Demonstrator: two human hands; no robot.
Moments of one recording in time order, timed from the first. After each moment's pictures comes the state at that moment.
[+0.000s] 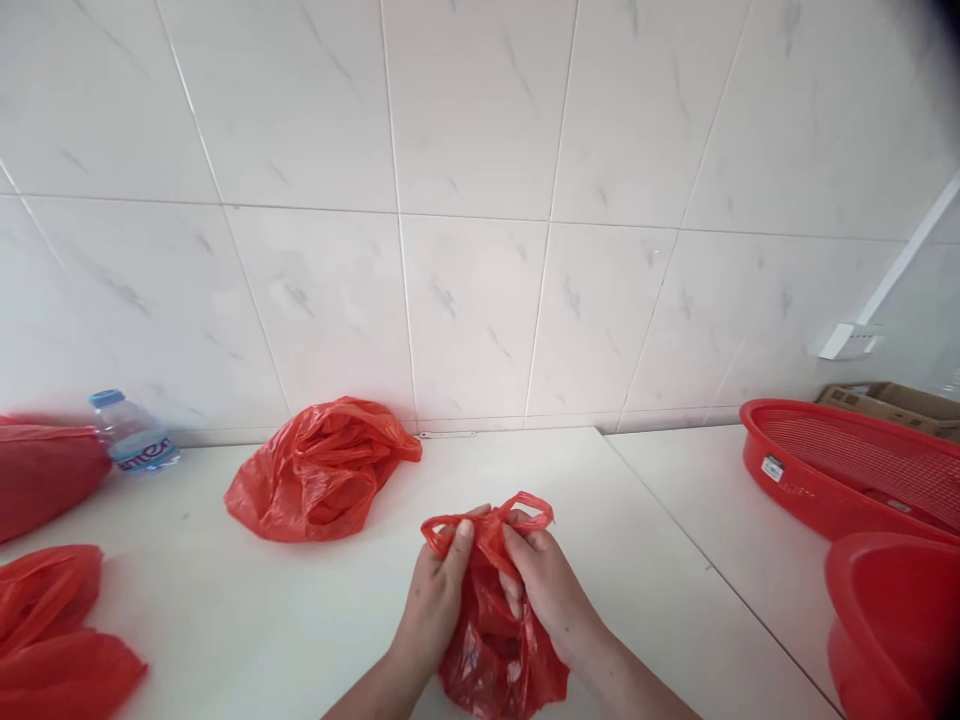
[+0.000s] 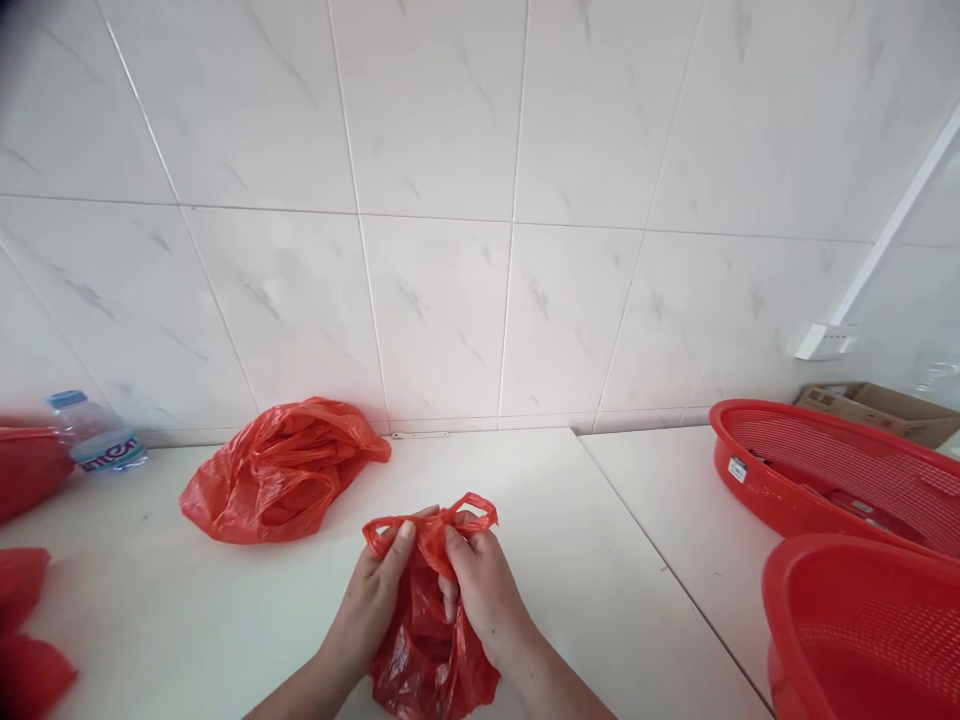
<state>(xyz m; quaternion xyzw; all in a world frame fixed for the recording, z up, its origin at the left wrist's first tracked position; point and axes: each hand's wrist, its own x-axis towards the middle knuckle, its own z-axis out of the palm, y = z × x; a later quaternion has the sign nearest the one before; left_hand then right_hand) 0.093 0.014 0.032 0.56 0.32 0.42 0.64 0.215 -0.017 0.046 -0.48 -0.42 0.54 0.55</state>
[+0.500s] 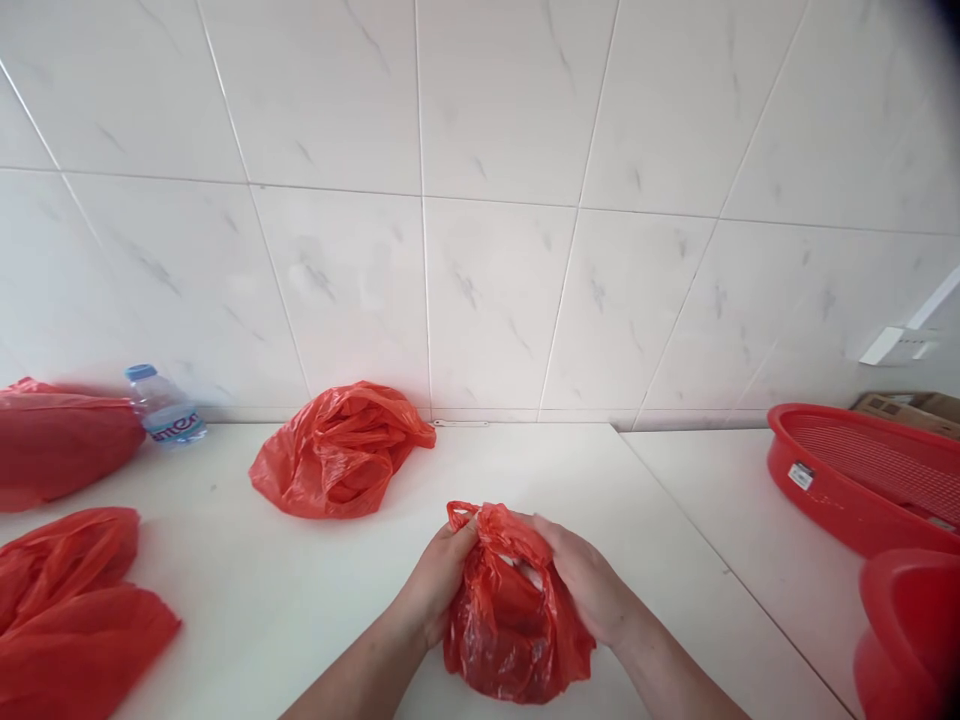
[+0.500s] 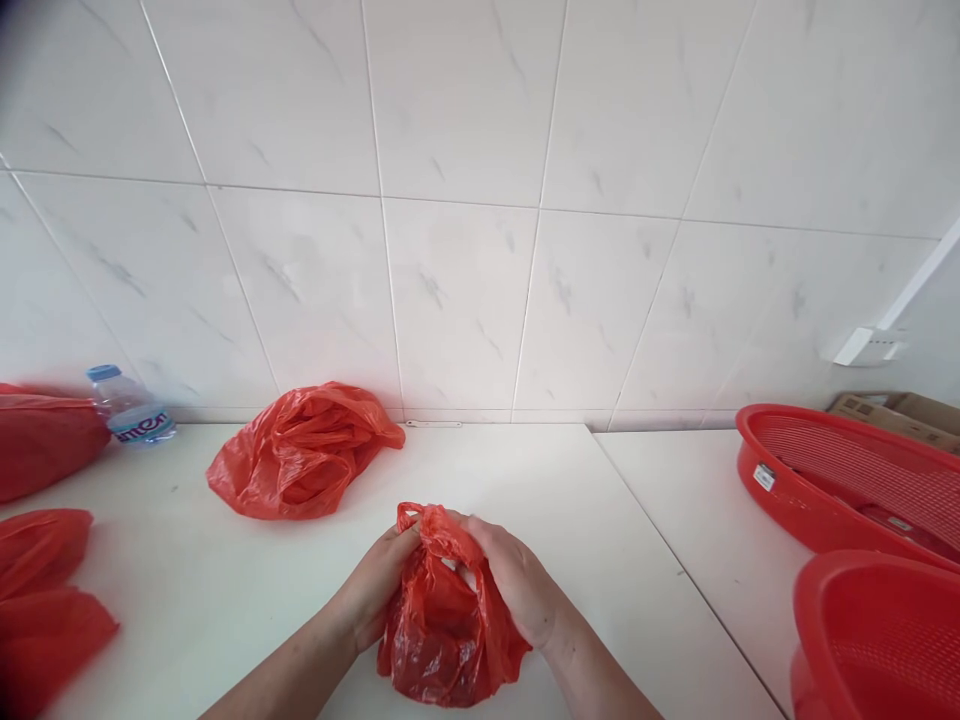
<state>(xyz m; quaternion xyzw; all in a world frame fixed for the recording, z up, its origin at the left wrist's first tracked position) 0.086 0.026 0.036 0.37 0.28 0.35 0.81 0.234 -0.024 0.056 -0.33 -0.45 0.67 0.49</state>
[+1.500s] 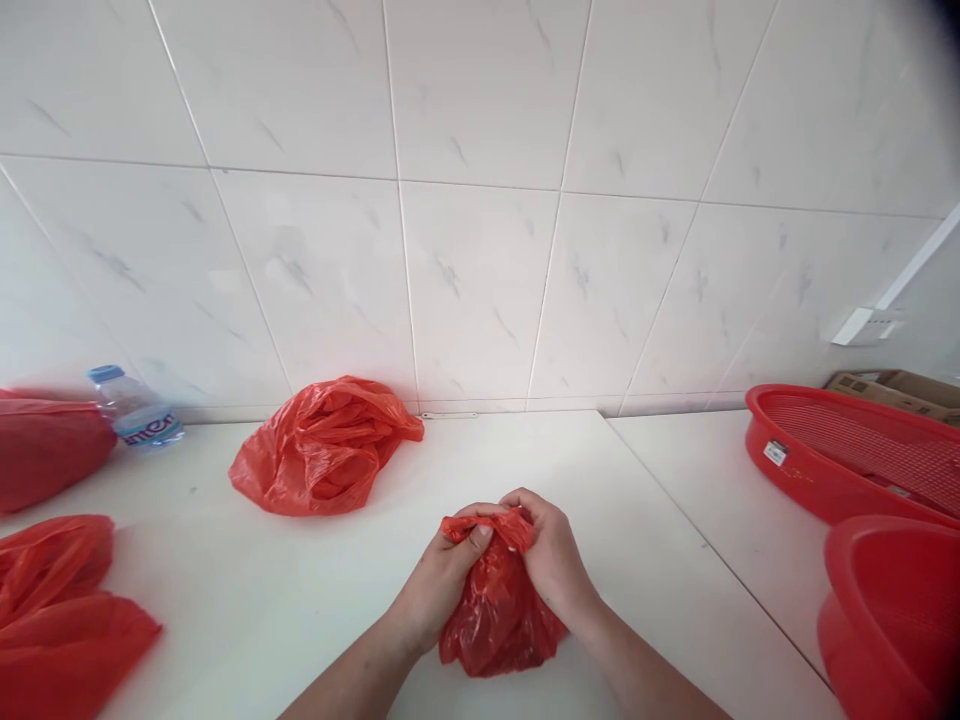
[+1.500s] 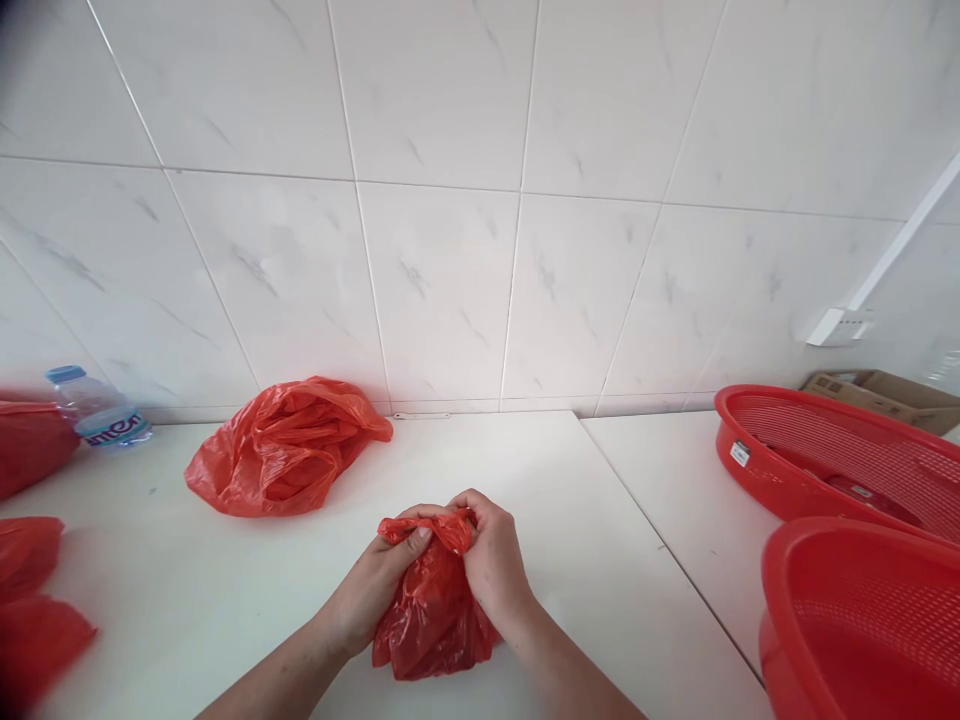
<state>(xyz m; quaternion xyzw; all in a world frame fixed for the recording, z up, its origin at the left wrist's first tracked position) 0.085 0.014 0.034 0.46 0.25 0.35 0.78 0.223 -0.016 0.037 -0.54 -0.49 0.41 0.55</state>
